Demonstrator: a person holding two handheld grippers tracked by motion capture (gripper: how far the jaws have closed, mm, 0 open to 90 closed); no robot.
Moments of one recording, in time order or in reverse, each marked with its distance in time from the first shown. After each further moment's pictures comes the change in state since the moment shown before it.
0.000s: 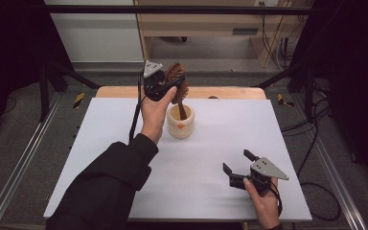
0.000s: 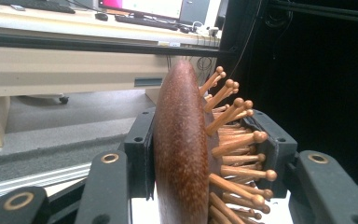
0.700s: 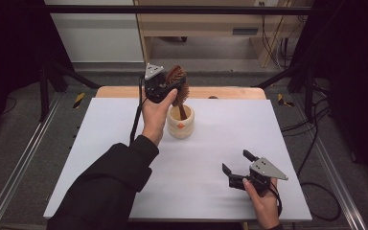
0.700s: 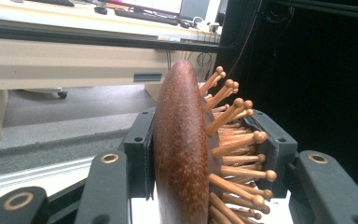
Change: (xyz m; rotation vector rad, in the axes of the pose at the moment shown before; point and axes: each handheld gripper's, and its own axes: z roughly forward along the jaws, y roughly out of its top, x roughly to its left) left arm 0.001 -0.008 0.003 0.014 0.002 -0.011; right arm 0.001 -0.001 0.000 0.007 0.007 -0.001
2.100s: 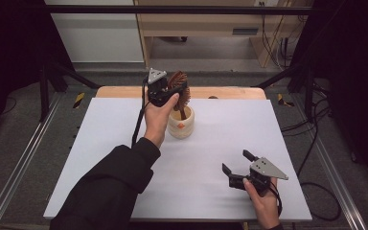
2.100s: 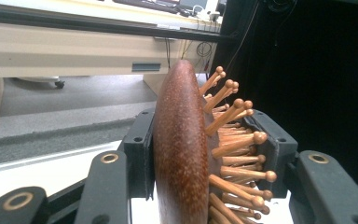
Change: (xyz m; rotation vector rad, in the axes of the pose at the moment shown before) left arm 0.002 -0.016 0.007 0.034 -0.003 -0.015; right arm -0.001 0.000 0.000 -0.001 0.007 0.007
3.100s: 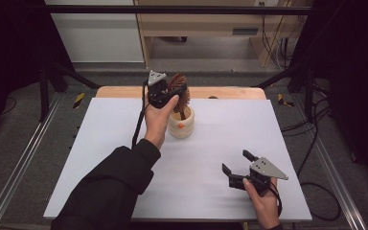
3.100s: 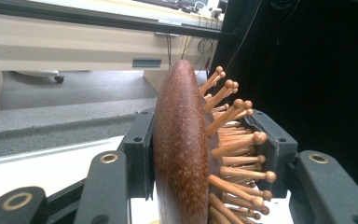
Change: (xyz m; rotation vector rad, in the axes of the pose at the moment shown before) left arm 0.002 -0.008 0.003 0.012 0.001 -0.010; right arm 0.000 0.000 0.000 0.001 0.001 -0.001
